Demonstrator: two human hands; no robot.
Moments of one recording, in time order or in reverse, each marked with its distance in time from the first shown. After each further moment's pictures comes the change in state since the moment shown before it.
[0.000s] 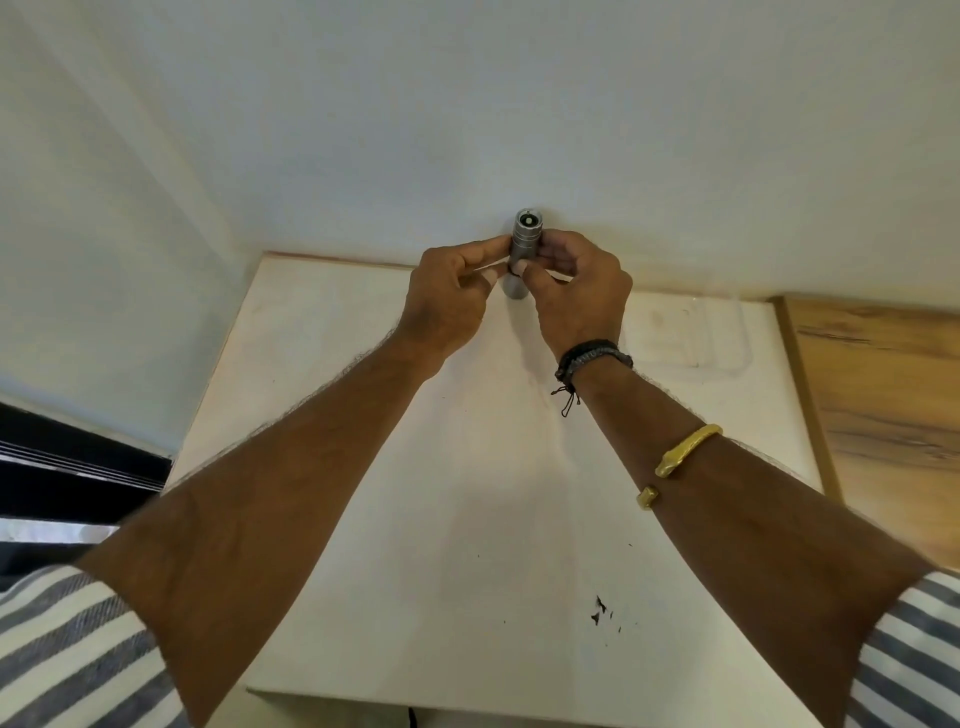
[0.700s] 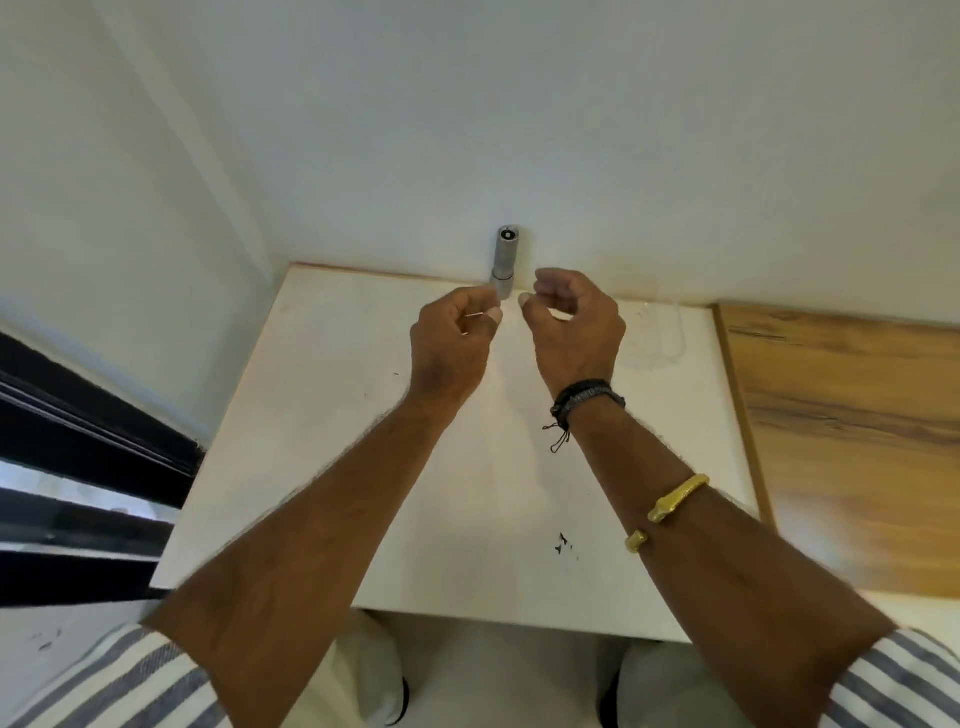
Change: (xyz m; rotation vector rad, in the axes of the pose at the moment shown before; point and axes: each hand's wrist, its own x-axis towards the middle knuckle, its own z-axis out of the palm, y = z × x) left_hand -0.086 0.039 0.020 -0.067 0.291 -0.091; right_hand -0.066 -0.037 -0.051 0.120 0.081 0.039
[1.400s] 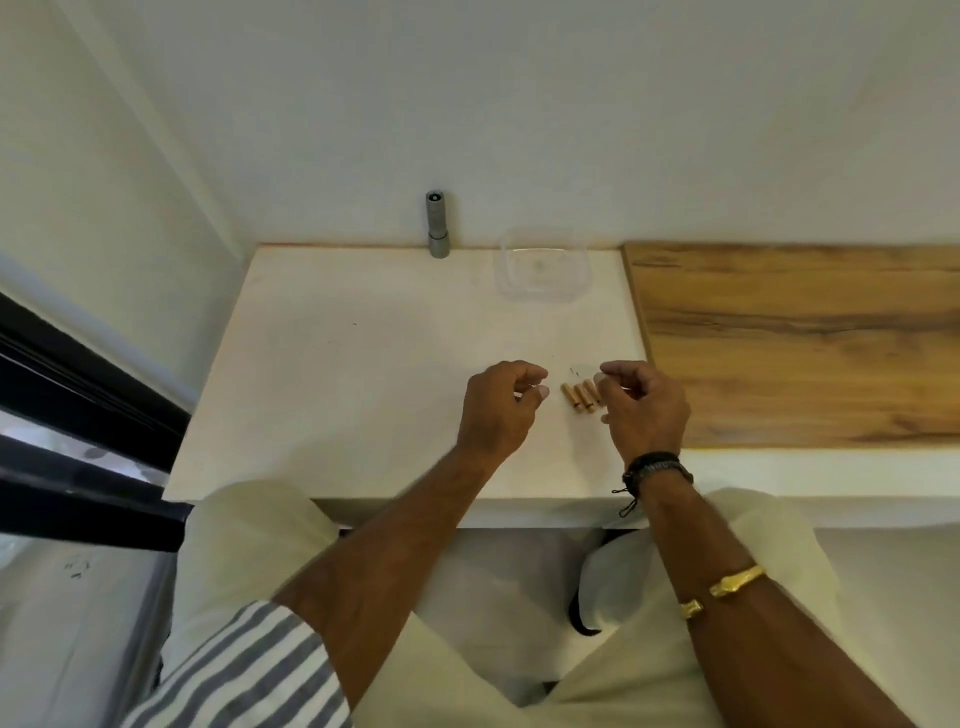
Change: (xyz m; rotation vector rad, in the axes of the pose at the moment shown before) left_hand -0.161 -0.005 0.078 0.224 -0.300 0.117; right_hand -0.116 0.065 -0.189 -0.125 0.149 0.317
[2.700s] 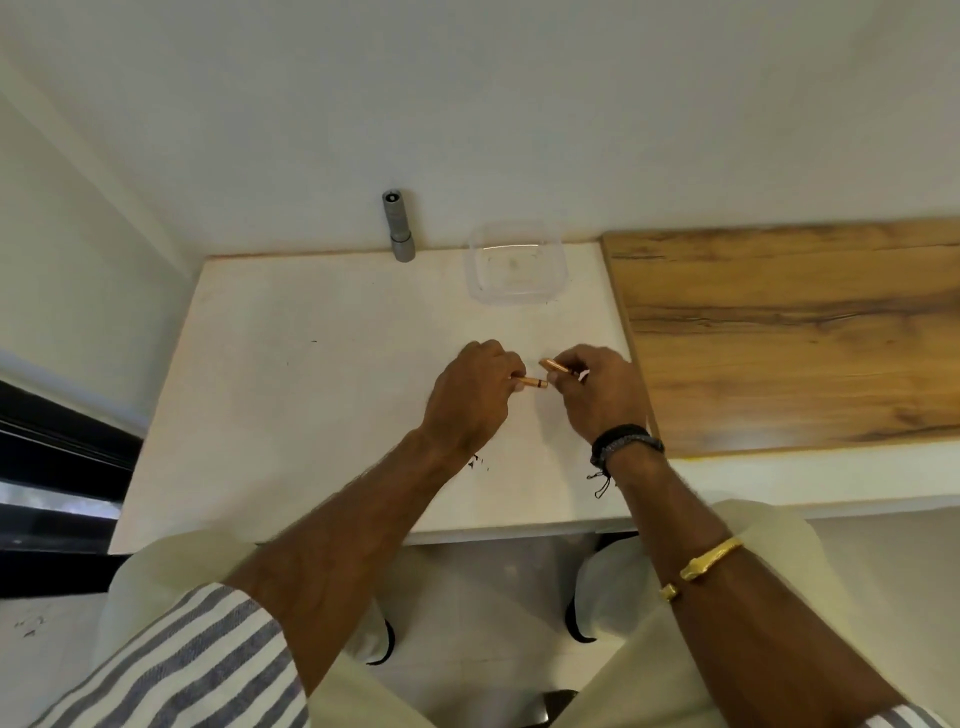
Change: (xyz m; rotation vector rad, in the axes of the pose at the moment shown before) left_hand 0.042 -0.005 -0.010 0.518 -0.133 0.303; right_hand 0.032 -0.013 0.027 -0.504 -0.232 -0.174
